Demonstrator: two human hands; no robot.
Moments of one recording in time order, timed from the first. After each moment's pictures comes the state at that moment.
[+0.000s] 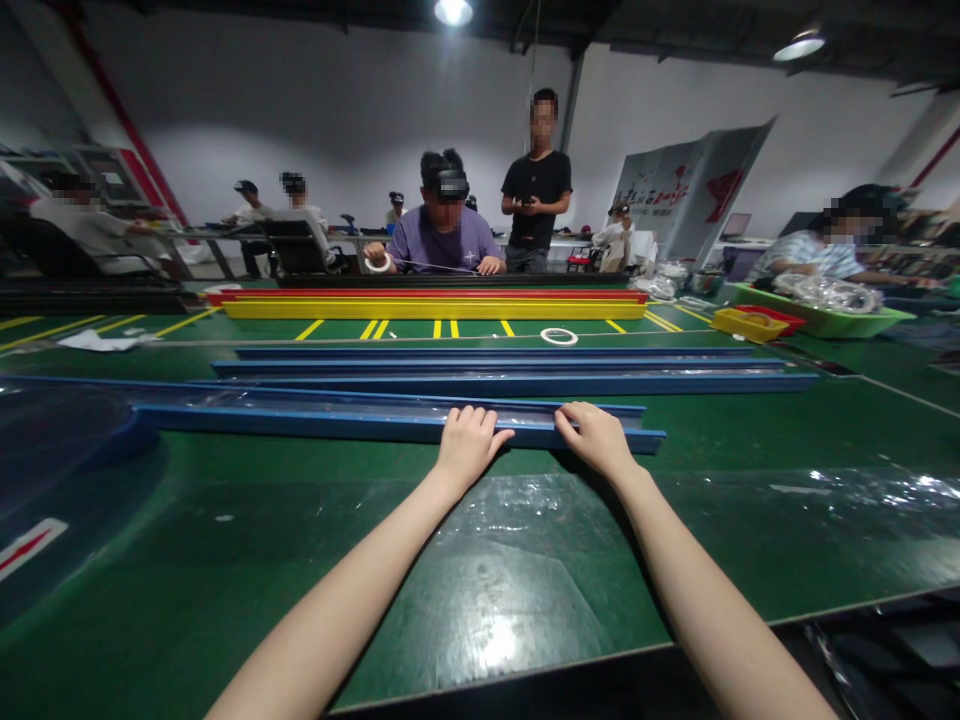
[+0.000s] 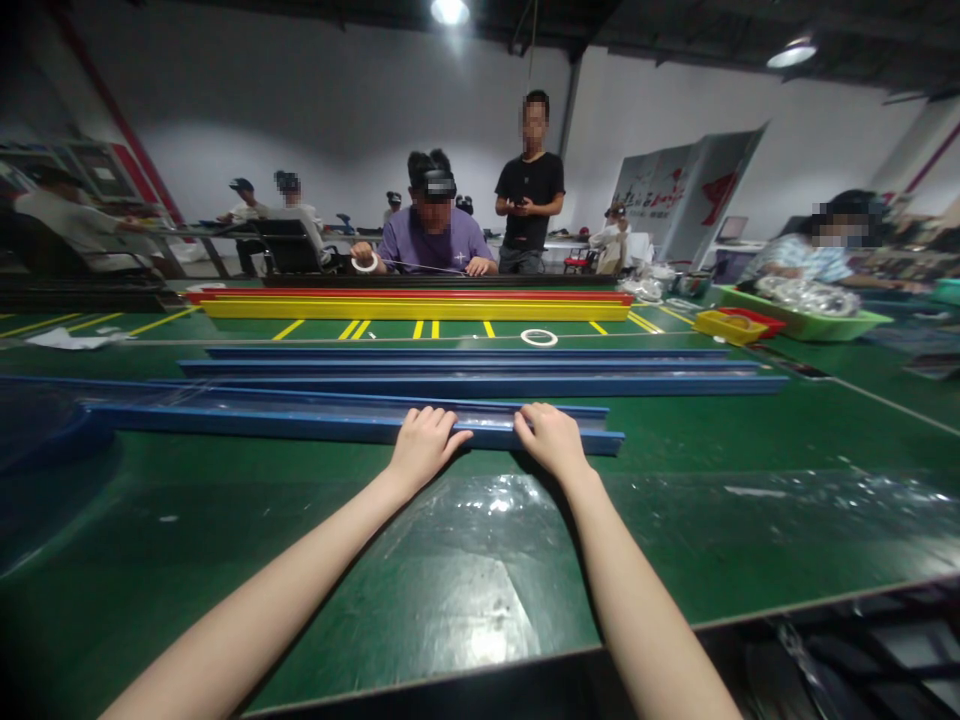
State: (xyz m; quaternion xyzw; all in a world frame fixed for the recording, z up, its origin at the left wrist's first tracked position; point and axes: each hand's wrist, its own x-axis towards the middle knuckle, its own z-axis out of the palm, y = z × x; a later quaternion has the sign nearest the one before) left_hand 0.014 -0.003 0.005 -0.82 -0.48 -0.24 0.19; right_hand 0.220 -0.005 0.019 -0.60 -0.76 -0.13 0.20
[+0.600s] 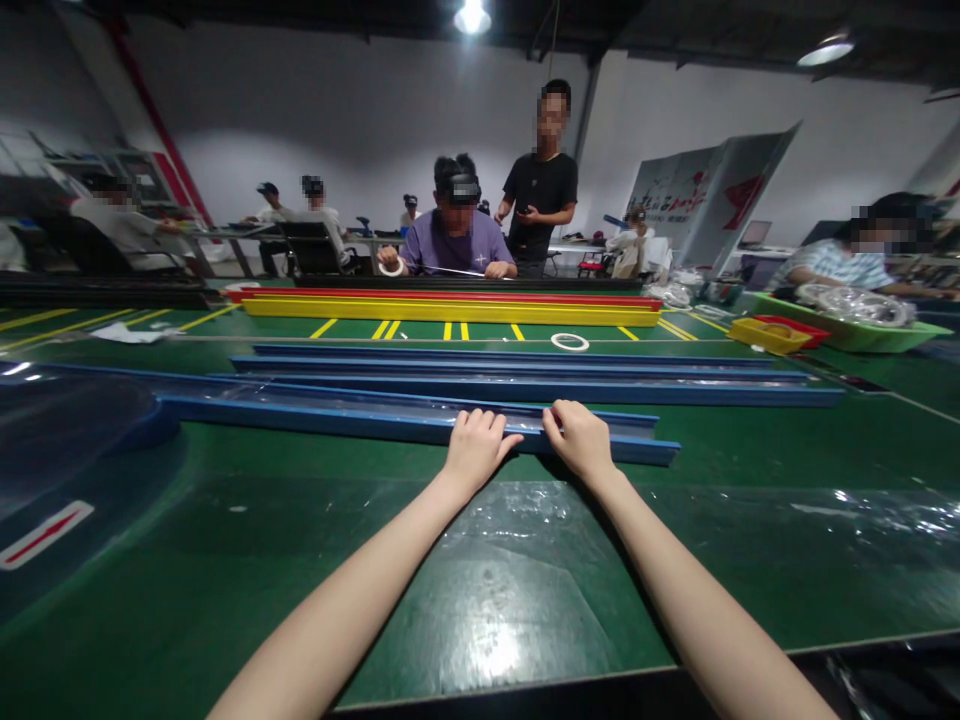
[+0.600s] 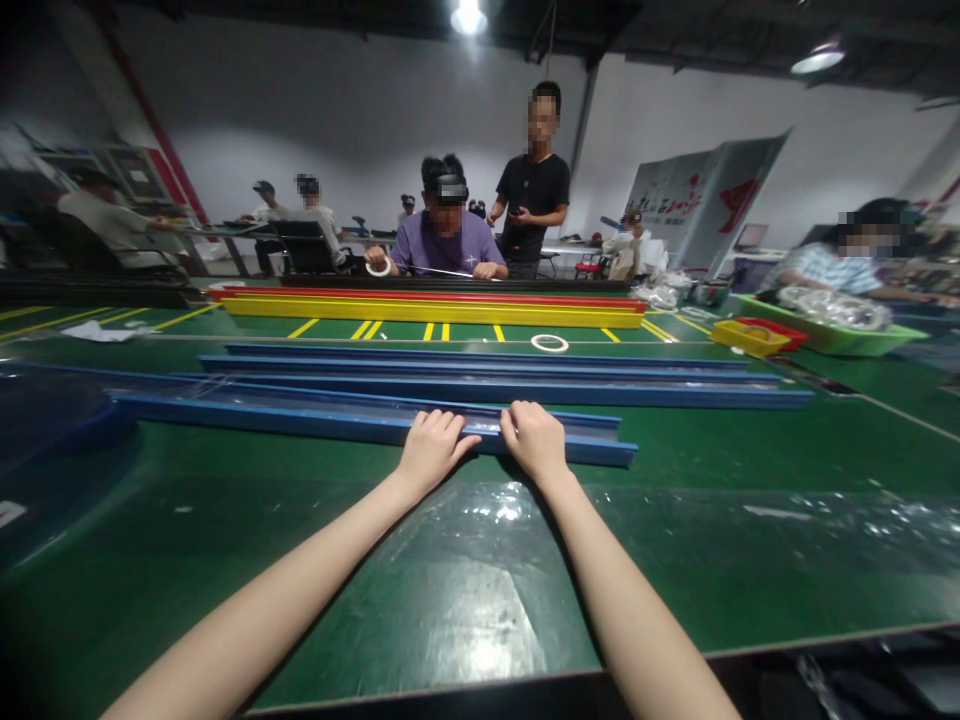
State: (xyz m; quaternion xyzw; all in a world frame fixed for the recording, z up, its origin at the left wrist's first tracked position) left_hand 0.016 -0.003 0.004 -0.82 -0.49 -0.24 0.19; right_hand 0.188 0.004 0.013 -0.58 -0.74 -0.21 0.28
